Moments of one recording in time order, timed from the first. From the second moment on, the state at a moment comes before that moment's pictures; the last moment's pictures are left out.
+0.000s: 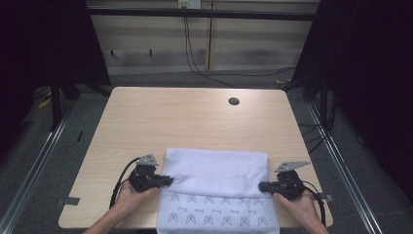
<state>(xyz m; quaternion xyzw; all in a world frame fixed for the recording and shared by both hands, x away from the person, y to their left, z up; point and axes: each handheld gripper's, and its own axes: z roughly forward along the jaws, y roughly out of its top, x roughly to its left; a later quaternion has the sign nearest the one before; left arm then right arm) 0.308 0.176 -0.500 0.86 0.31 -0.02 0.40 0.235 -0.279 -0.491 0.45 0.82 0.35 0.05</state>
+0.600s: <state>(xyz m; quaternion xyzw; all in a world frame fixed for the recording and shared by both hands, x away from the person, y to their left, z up) 0.399 0.180 -0.503 0.84 0.36 0.04 0.40 0.337 -0.279 -0.498 0.48 0.79 0.36 0.08</state>
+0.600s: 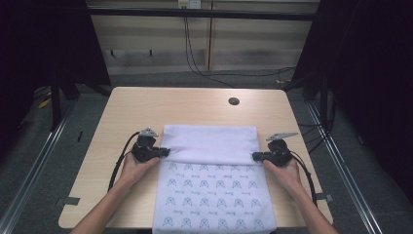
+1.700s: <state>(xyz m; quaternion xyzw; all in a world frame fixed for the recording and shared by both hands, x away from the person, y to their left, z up) 0.473 0.166 -0.477 0.80 0.41 0.08 0.44 0.421 -0.301 -0.490 0.57 0.67 0.47 0.13</state>
